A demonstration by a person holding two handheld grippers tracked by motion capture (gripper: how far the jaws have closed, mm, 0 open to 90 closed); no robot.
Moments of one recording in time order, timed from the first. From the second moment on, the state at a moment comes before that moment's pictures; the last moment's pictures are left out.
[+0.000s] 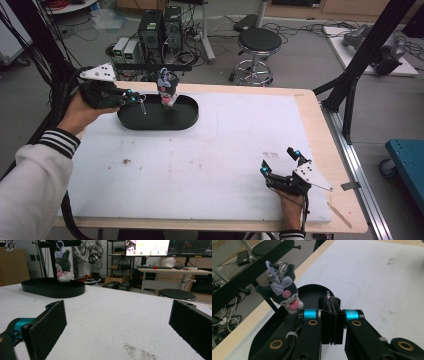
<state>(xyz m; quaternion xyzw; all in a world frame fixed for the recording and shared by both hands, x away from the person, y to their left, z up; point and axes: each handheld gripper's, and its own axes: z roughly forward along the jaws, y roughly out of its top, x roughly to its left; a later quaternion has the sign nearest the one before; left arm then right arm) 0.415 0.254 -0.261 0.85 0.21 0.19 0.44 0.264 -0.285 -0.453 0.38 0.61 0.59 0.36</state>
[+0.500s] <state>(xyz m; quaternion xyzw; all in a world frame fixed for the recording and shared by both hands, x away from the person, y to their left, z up) 0.455 0.259 -0.230 0.86 0.22 0.19 0.43 0.263 -0.285 -0.453 0.38 0.62 0.59 0.36</state>
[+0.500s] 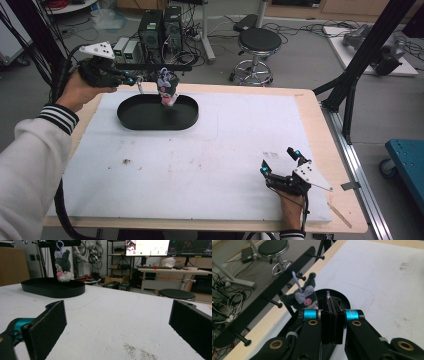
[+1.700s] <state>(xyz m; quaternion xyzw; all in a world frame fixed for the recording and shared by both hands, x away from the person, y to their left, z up) 0.517 0.254 -0.225 0.89 0.22 0.16 0.36 0.263 -0.284 -0.453 0.38 0.62 0.59 0.36</state>
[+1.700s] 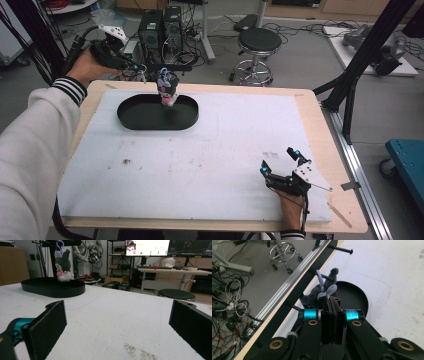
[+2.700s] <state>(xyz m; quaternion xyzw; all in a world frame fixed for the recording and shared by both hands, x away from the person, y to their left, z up) 0.528 0.256 -0.244 0.90 0.24 0.15 0.34 0.263 -0.284 -0.453 0.38 0.62 0.59 0.36</state>
